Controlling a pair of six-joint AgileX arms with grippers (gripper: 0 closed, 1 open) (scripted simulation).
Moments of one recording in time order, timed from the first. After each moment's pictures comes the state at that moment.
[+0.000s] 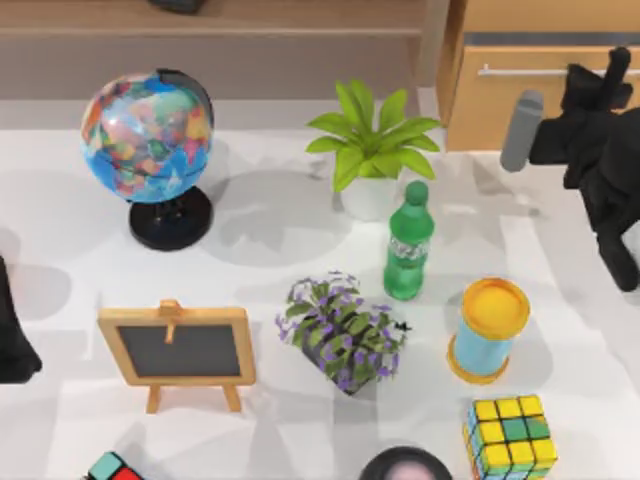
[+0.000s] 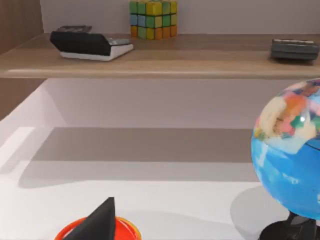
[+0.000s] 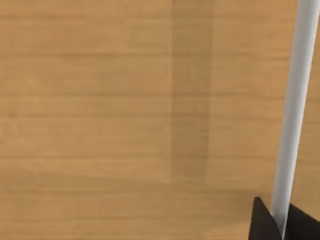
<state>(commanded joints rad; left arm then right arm) 0.00 0.00 0.00 0.00 0.00 0.00 0.19 2.22 0.92 1.29 0.21 -1.55</state>
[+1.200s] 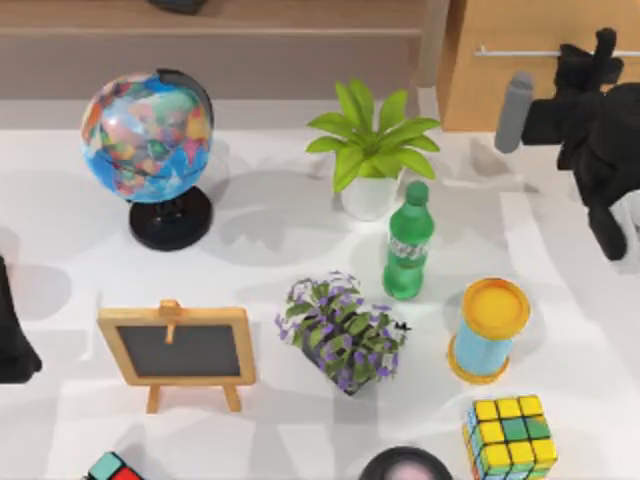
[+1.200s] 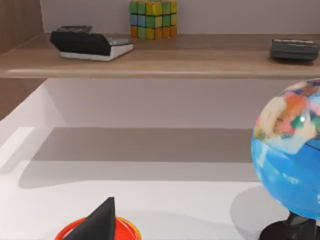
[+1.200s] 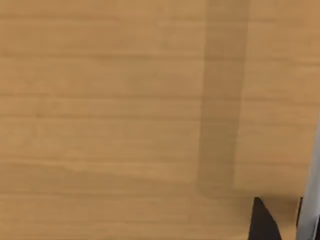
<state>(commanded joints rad) 0.00 0.00 0.00 0.00 0.00 0.00 0.17 2.30 1.11 1.18 0.19 -1.55</state>
